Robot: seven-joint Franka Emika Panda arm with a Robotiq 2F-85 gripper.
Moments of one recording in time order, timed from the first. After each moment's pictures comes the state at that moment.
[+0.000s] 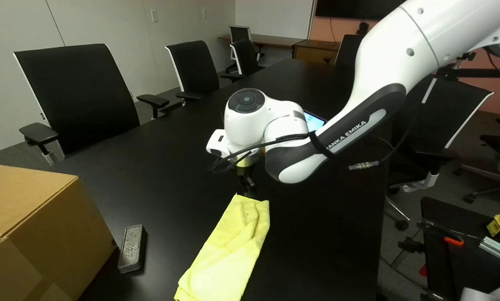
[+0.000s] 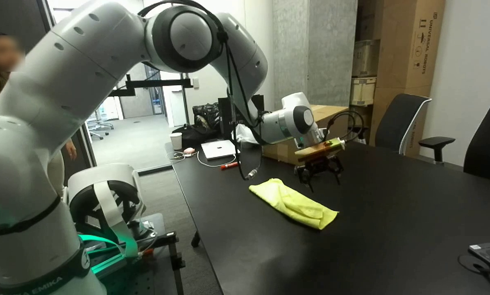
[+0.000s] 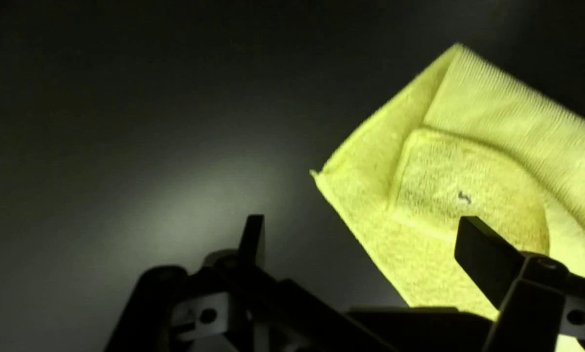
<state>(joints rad) 0.14 0.79 0.06 -1.56 -0.61 2.47 -0.43</state>
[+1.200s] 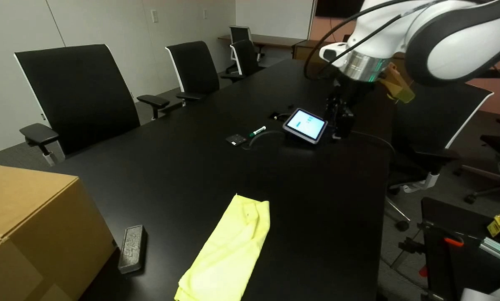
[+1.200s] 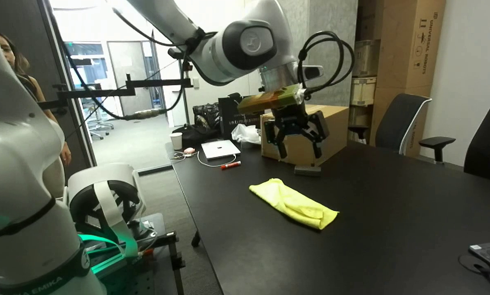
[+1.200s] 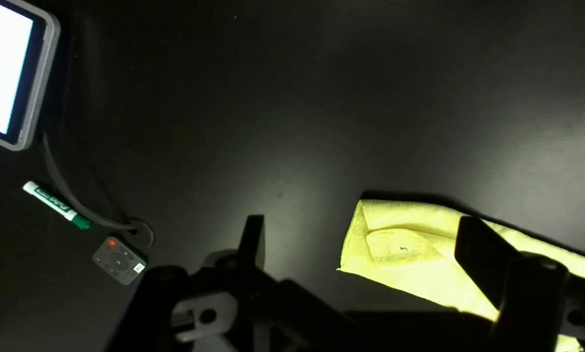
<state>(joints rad) -0.02 -0.13 0.01 -2.38 -0.25 2.46 -0.32</state>
